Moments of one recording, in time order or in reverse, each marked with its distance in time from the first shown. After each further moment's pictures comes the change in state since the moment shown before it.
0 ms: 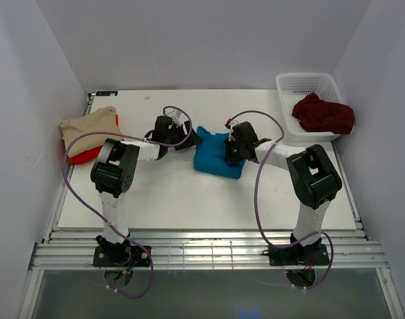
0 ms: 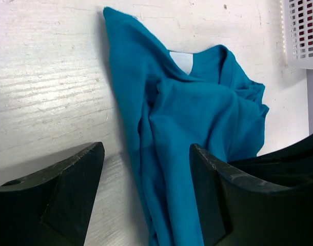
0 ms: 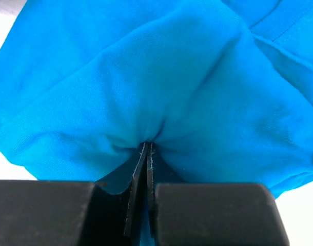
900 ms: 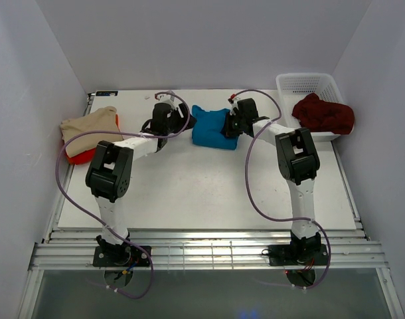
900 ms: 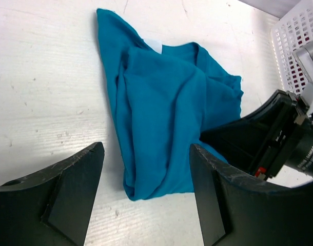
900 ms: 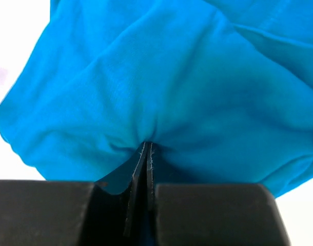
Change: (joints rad) left arm -0.001 -0.055 0.142 -0.039 -0.289 0.055; right arm -0.155 0.418 0.551 0.006 -0.200 0.025
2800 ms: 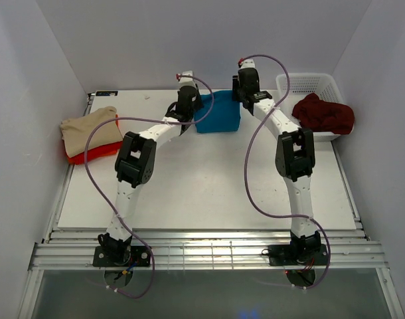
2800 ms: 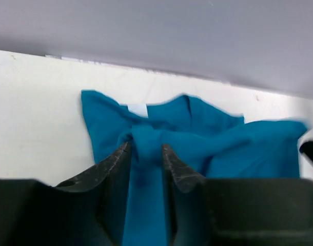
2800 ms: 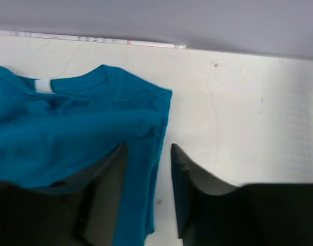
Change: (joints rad) left arm -0.116 0.288 0.496 -0.077 -0.389 0.178; right arm 0.008 0.014 0.444 -0.223 0.584 -0.126
